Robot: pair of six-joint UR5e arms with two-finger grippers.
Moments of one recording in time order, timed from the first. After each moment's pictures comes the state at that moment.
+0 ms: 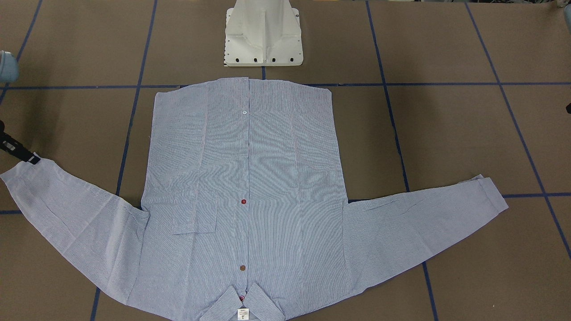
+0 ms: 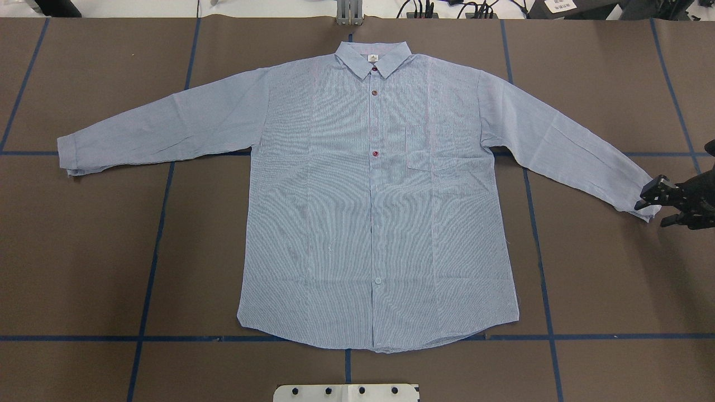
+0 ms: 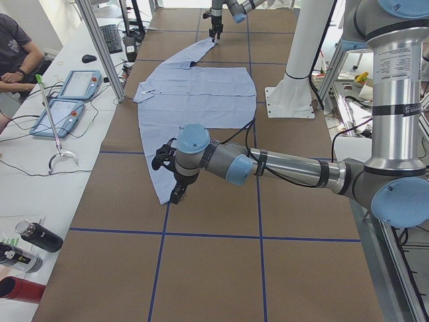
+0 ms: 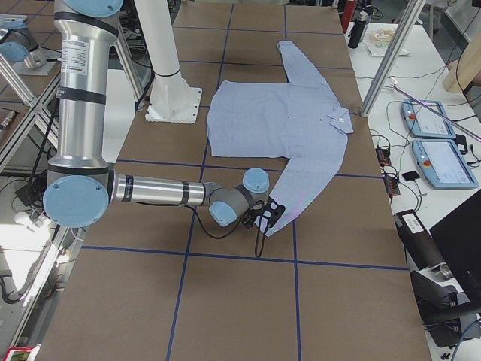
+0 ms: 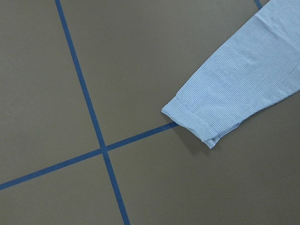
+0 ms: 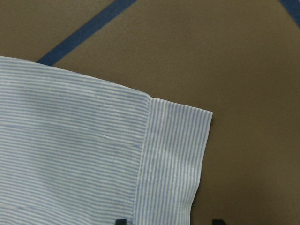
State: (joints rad) left arm -1.49 -1.48 -1.81 -1.84 -2.37 0.00; right arm 1.05 -1.68 1.50 -0.82 2.26 1.37
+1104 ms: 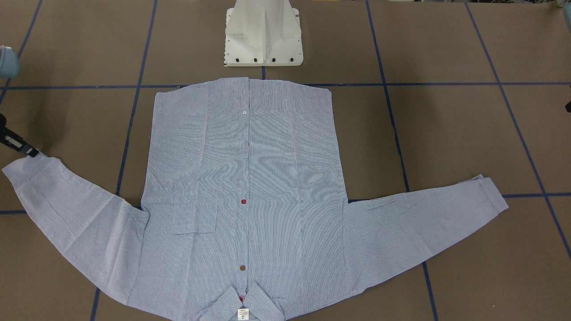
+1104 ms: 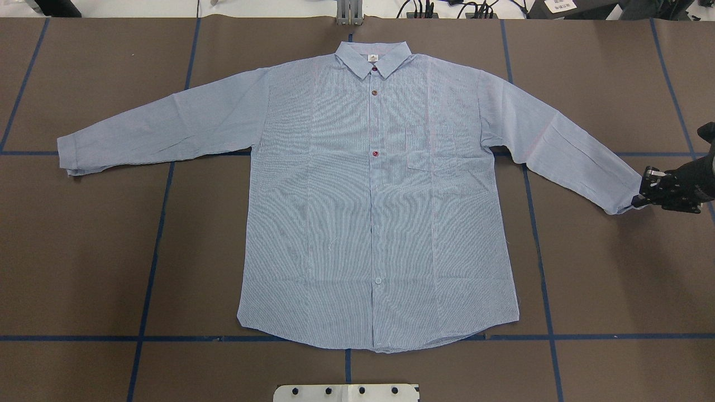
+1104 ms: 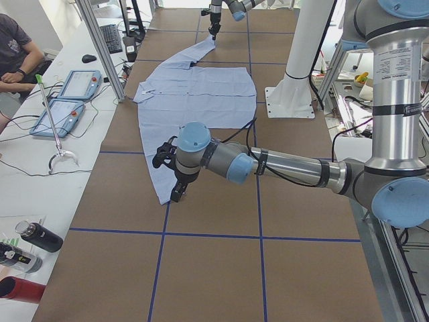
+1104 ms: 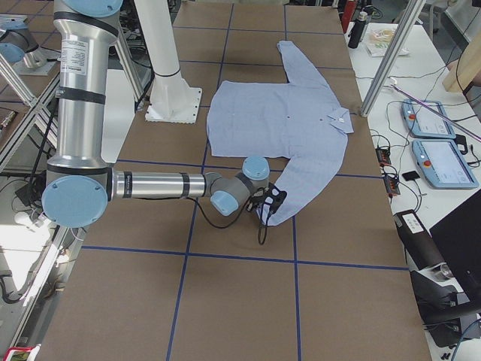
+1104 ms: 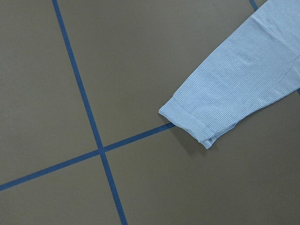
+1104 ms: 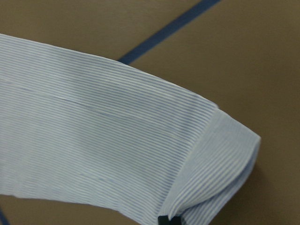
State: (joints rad) left arm -1.49 -1.48 -1.82 -1.83 -2.39 0.00; right arm 1.05 -1.64 1.62 -0.84 2.27 1.37
